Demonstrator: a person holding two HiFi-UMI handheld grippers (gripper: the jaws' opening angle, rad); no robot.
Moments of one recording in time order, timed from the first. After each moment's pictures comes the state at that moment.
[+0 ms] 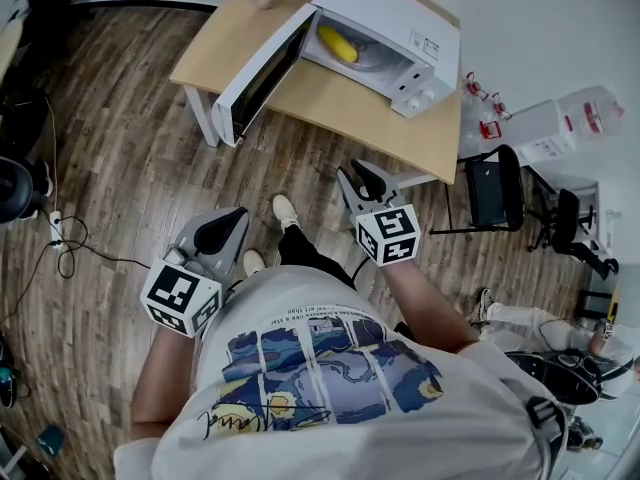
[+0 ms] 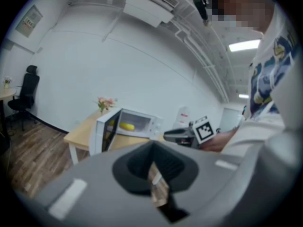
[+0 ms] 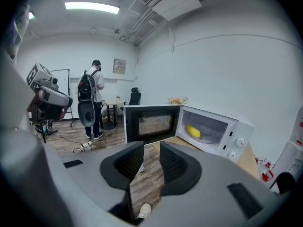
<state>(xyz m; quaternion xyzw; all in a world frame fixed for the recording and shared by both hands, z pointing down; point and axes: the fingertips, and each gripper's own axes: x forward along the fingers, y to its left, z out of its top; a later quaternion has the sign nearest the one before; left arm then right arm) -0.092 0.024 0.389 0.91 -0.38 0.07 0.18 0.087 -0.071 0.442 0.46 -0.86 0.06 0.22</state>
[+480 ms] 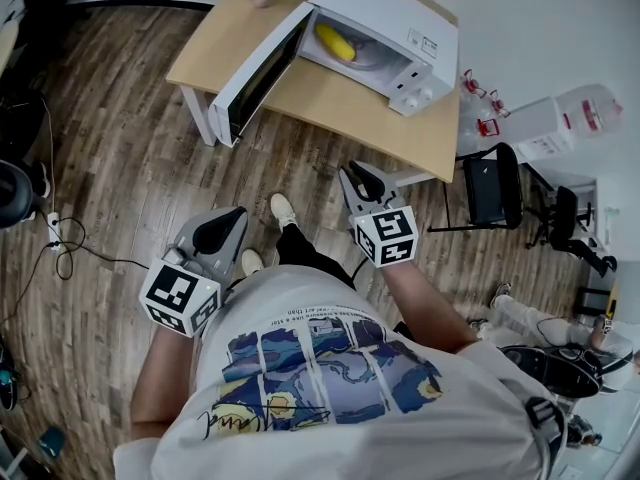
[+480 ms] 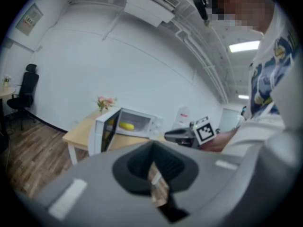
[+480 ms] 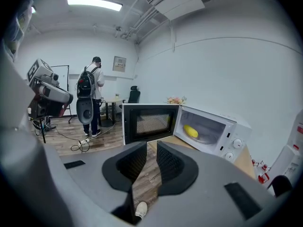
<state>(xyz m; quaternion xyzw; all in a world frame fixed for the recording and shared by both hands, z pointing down) -0.091 0.019 0.391 0.91 -0.37 0.07 0.18 0.091 -0.072 0.444 0.47 -0.85 0.06 0.24</state>
